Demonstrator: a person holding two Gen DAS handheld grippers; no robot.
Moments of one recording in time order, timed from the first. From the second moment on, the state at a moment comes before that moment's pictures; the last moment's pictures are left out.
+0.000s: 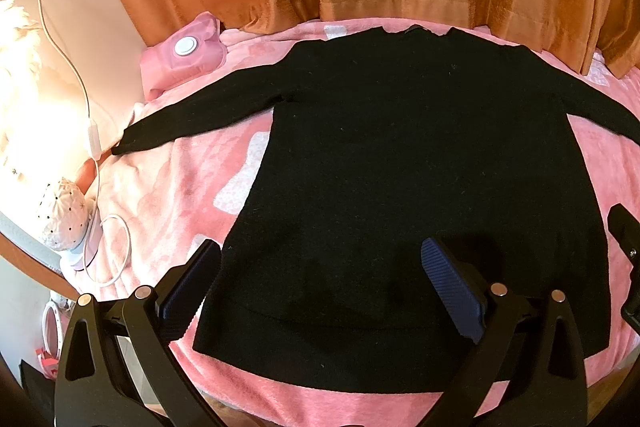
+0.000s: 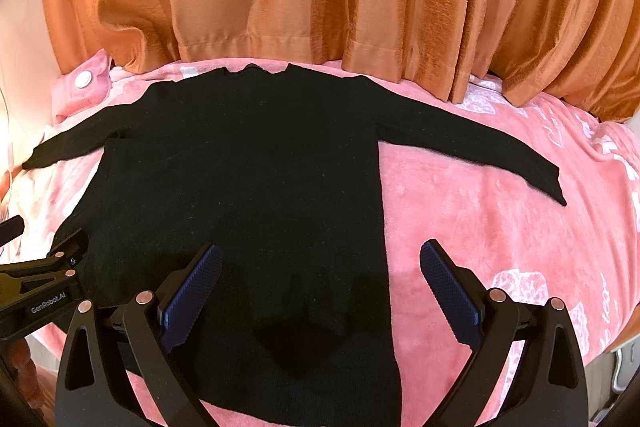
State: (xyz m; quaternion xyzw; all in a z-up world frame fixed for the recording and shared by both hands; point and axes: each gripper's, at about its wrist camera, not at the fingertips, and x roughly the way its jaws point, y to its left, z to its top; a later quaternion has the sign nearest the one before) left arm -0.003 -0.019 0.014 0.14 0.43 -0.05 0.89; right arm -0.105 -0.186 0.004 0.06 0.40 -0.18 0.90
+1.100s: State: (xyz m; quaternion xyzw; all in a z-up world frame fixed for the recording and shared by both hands) left arm 0.136 -0.072 -0.005 -0.01 0.48 -0.12 0.87; right arm -0.087 -0.570 -0.083 0.38 0.36 -0.35 0.78
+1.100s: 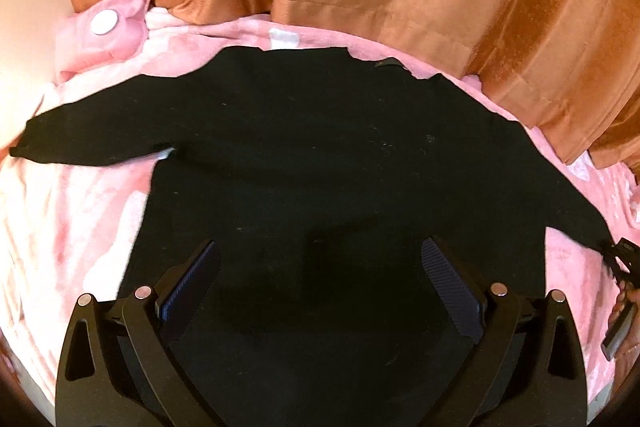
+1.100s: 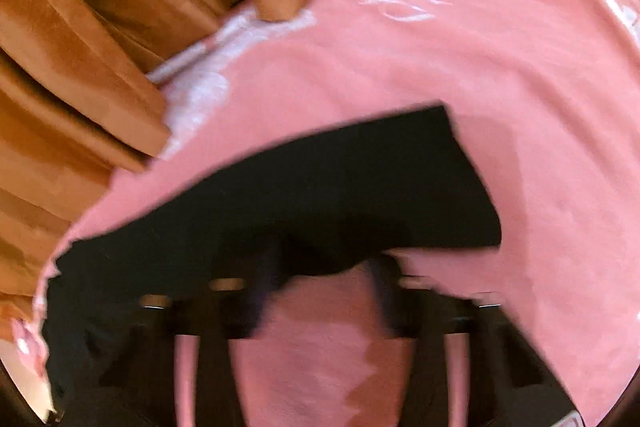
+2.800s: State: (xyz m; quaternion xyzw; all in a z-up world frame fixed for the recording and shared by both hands) left arm 0.271 0.003 -0.046 -0.23 0.47 -0.12 0.84; right arm 0.072 -0.377 -0.073 0.29 0.40 -0.08 0.86
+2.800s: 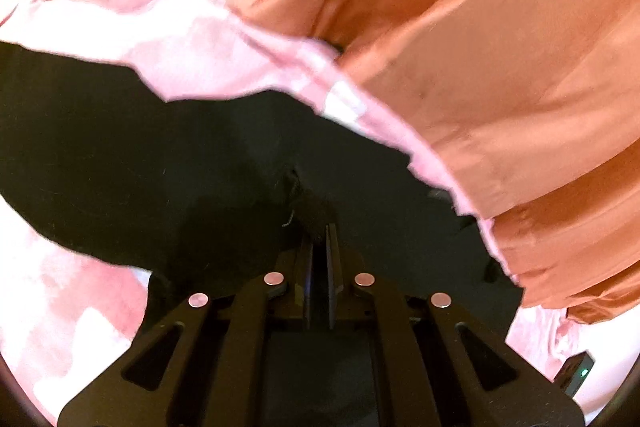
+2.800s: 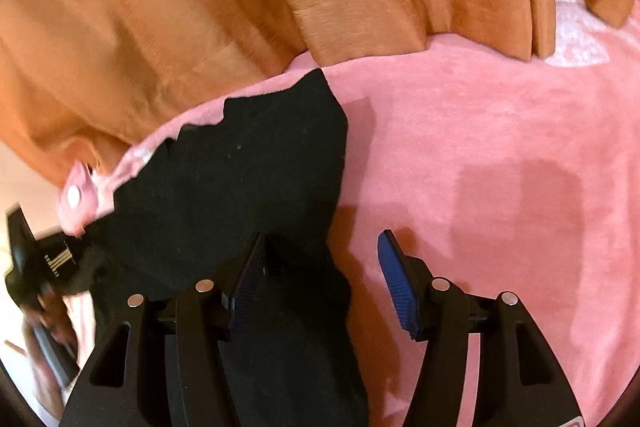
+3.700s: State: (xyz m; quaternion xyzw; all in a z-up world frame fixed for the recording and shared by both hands) left arm 0.264 -0.012 -0.067 -0.15 0.50 -0.09 0.85; right arm 0.122 -0.418 -0.067 0.34 0.37 -0.09 0.86
